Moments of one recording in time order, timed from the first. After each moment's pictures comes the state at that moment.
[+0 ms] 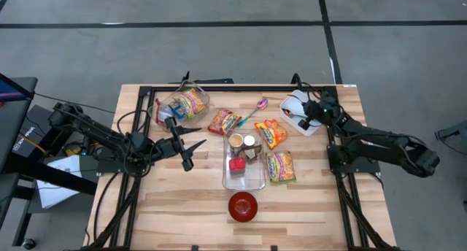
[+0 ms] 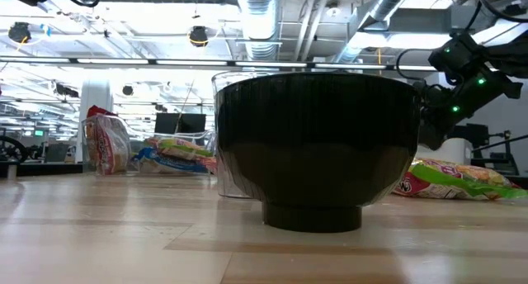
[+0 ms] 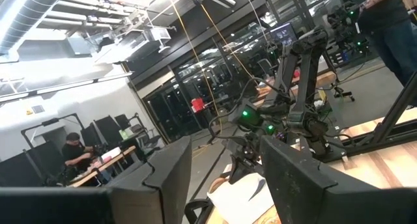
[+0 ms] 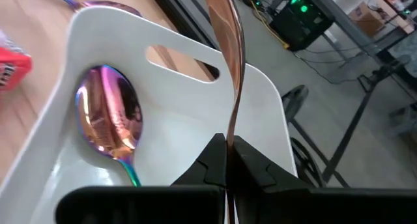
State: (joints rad) left arm -0.36 1.01 0.44 0.89 -0.65 0.67; right arm -0.85 0.88 0.16 0.22 0.18 -0.48
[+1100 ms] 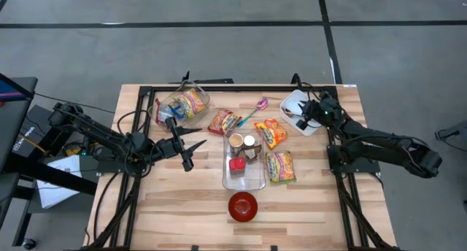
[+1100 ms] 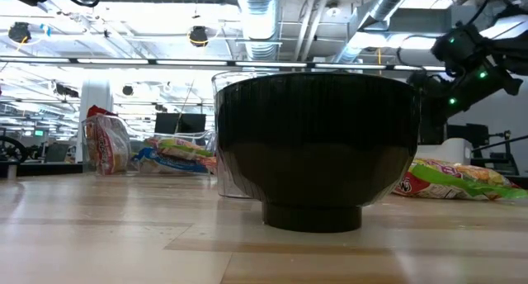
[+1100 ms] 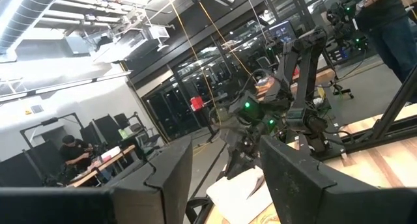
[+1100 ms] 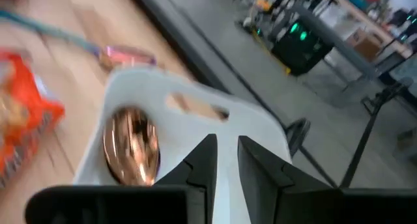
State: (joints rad) left arm -0.36 1.01 0.44 0.88 -0.65 0.67; right arm -0.77 0.83 0.16 0.26 0.18 -0.44
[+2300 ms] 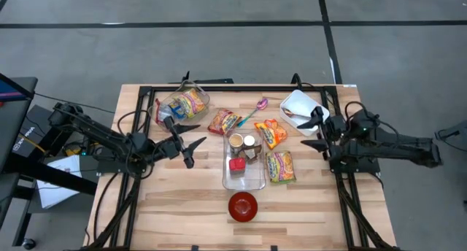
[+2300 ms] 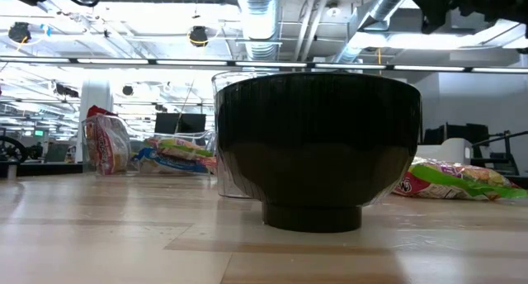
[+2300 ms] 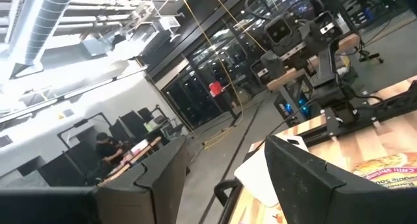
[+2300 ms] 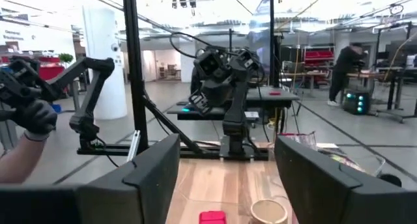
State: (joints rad) left arm -0.36 1.00 0.45 0.85 -0.74 0.80; right arm -0.19 0.32 0.33 0.16 -0.31 0.08
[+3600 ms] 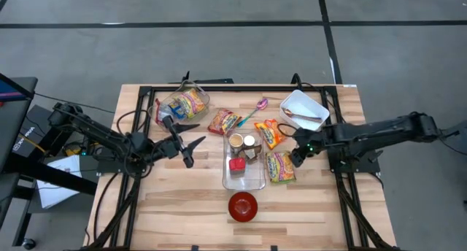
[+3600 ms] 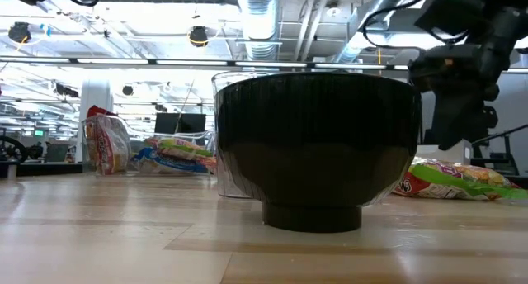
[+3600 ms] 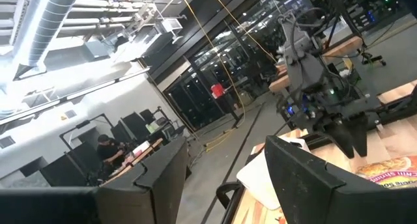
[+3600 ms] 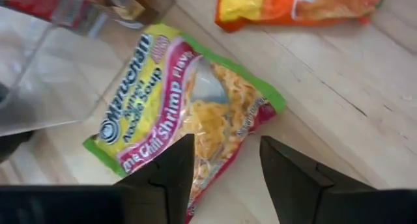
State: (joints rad) left arm -0.36 1.00 0.45 0.86 -0.74 0.81; right arm 0.01 0.96 0.50 -0.60 0.02 0.85
